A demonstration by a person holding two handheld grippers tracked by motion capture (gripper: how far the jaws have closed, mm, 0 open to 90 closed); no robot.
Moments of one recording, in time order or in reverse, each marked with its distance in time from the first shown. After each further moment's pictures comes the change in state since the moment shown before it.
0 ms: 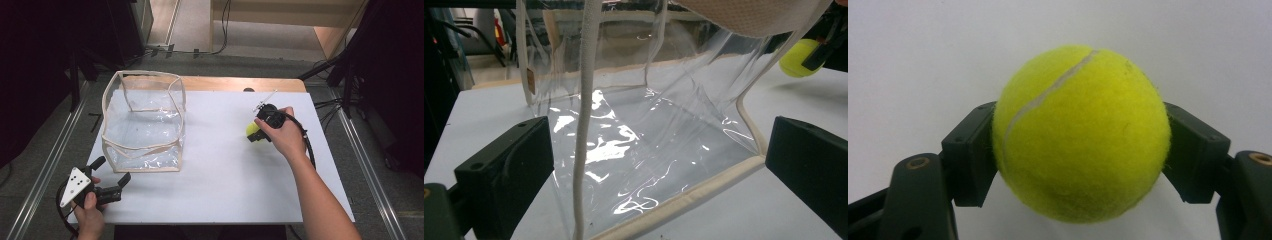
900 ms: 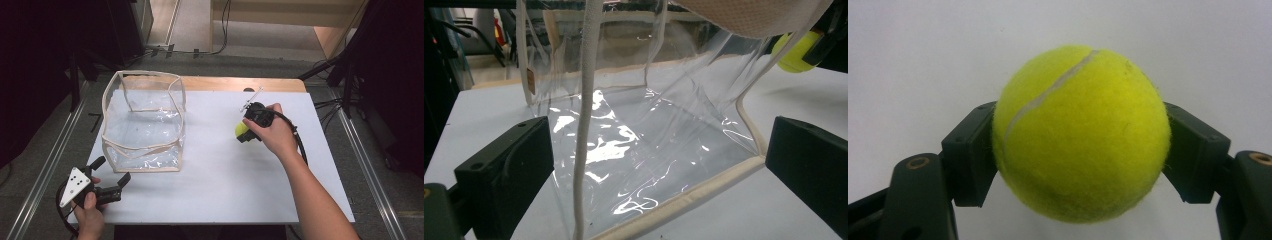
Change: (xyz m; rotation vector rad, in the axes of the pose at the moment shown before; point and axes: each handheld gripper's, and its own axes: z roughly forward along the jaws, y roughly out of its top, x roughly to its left) left arm 0.000 0.000 0.000 -0.002 -0.001 -0.002; right arm 0.029 0.027 -0.005 0.016 0.021 -0.119
